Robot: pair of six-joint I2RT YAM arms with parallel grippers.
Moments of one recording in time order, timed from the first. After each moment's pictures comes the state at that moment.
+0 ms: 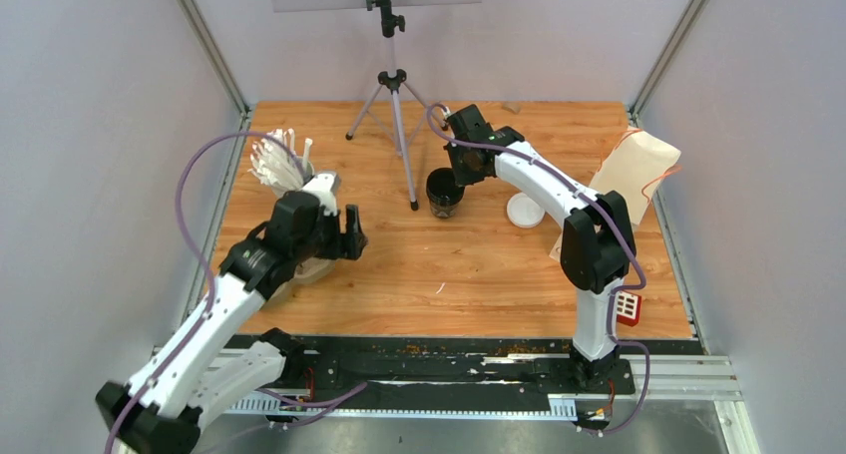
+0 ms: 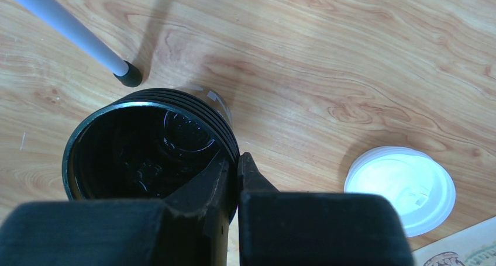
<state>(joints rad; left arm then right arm) -0.50 0.76 0.82 -0.71 -0.04 -0.35 0.56 1.96 1.73 -0.74 0.10 0.20</state>
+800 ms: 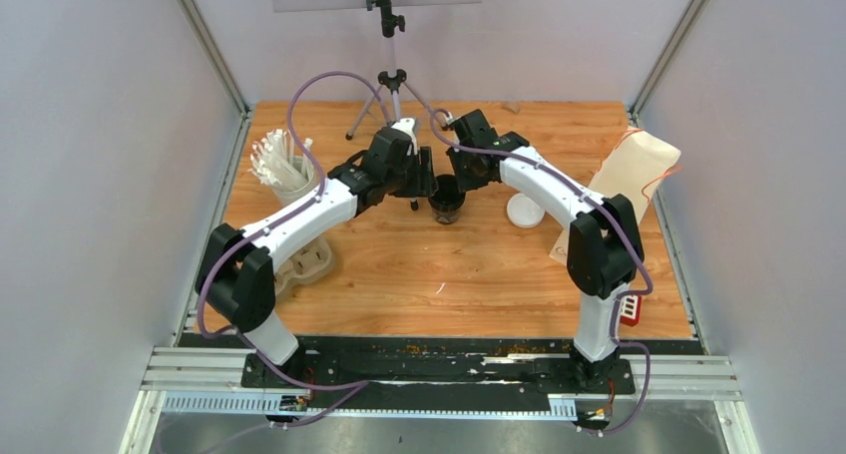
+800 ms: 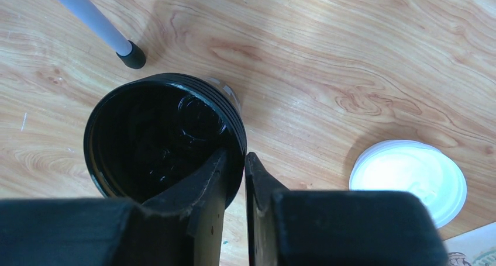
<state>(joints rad) -0.63 1.61 1.30 -0.33 -0.02 -0.50 0.56 1.92 1.65 -0.70 0.06 0.18</state>
